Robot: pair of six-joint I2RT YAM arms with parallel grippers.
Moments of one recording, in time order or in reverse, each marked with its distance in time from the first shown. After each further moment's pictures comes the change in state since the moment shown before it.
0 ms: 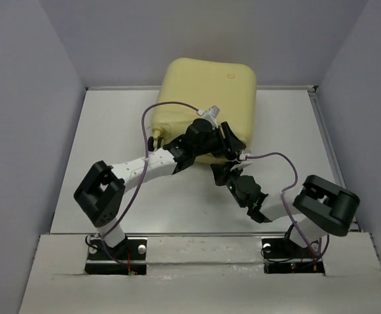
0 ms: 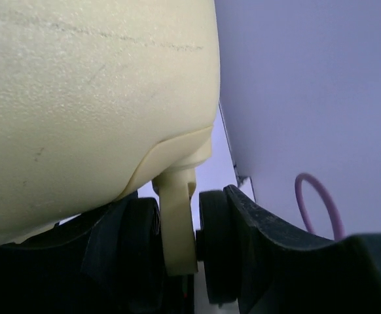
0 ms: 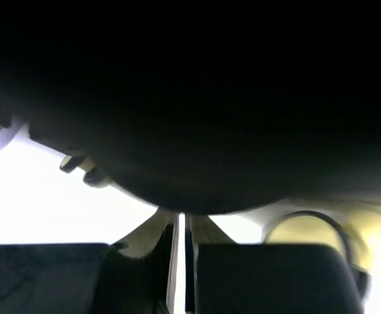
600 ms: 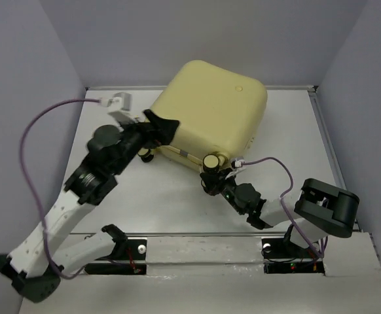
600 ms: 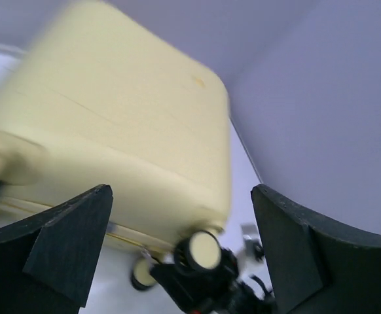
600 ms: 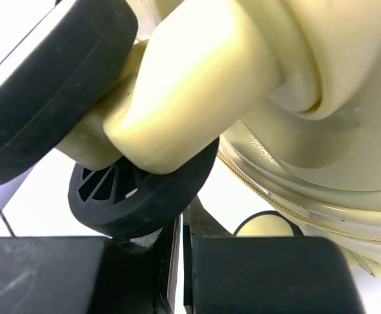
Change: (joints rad) left arm 0.119 -0.673 -0.035 -0.457 -0.282 0.361; right arm 0.115 0.044 -0.008 0.146 -0.037 0.051
